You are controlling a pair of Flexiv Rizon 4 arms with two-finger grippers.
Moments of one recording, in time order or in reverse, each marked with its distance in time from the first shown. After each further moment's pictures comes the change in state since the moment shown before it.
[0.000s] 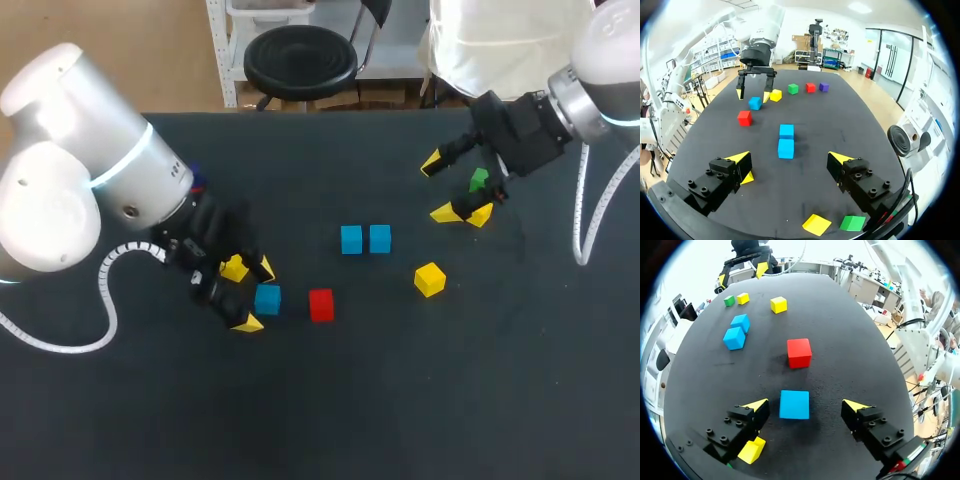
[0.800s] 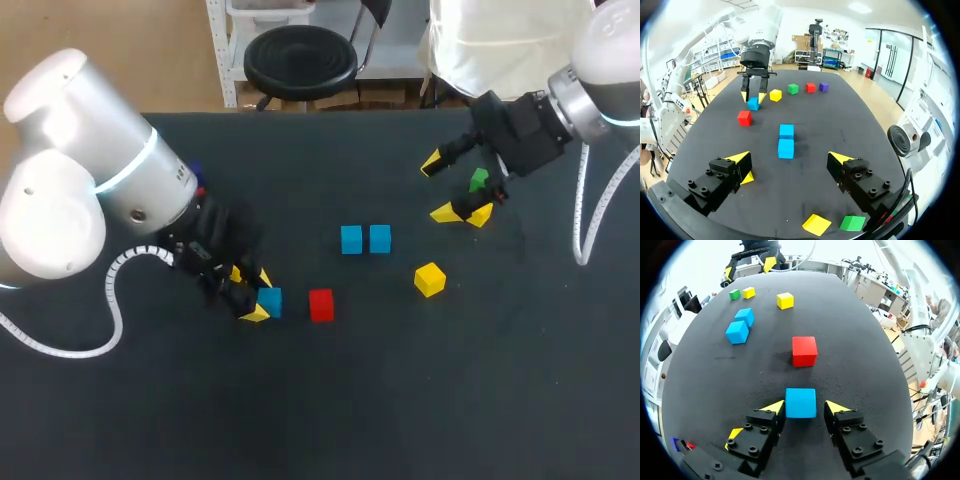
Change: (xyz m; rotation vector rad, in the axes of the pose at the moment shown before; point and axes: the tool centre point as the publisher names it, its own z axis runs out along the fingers) left arm 0.001 0.002 0.006 -0.021 0.015 -0.065; right arm 0.000 0.000 0.000 0.000 0.000 0.000
